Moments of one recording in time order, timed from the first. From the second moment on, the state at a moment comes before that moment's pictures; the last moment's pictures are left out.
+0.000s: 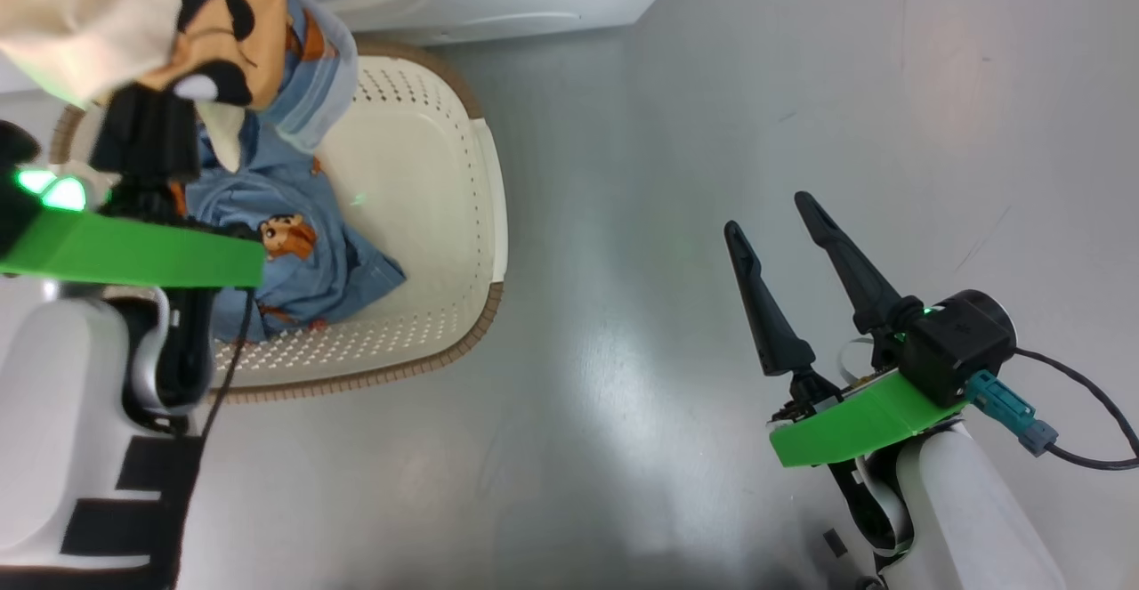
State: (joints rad) left arm -0.65 0.23 -0.18 0.16 -0.56 -0.13 -0.26; right arm -0.33 -0.06 0.19 0.10 0.18 0.13 -0.26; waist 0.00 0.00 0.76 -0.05
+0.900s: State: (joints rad) left arm -1.10 0.32 -0.17 0.53 -0.44 -0.13 -0.20; right arm -0.33 -0.06 0.22 0.12 0.21 0.13 -0.26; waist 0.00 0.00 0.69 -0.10
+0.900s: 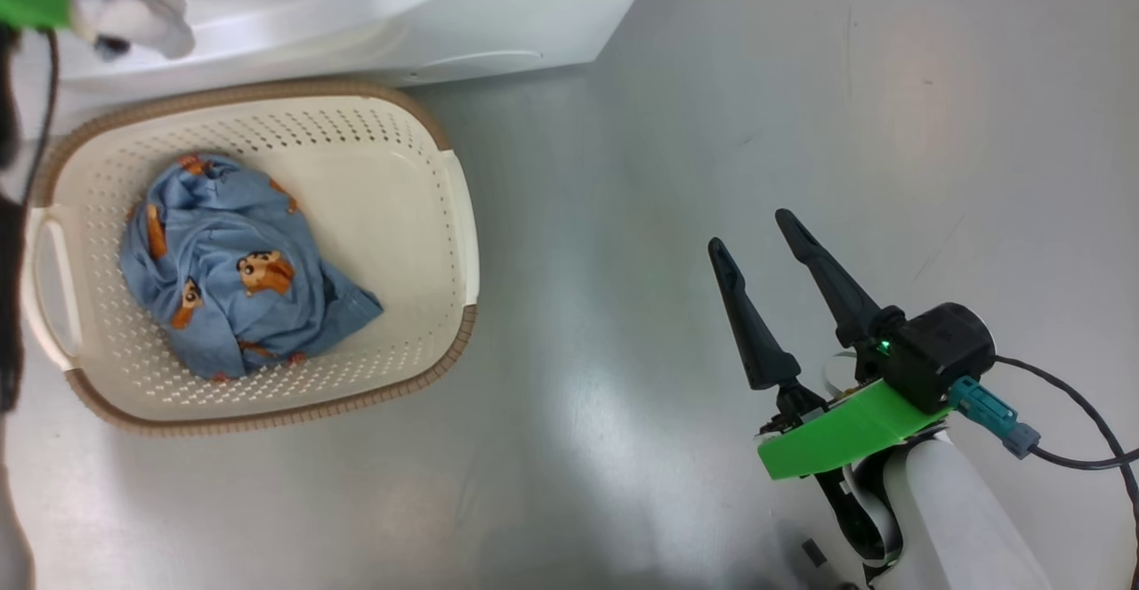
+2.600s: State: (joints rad) left arm -1.46 0.25 -0.15 0.92 -0.24 -0.08 -0.25; right arm -0.26 -0.06 0.24 0.10 0.26 0.13 -0.26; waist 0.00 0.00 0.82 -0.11
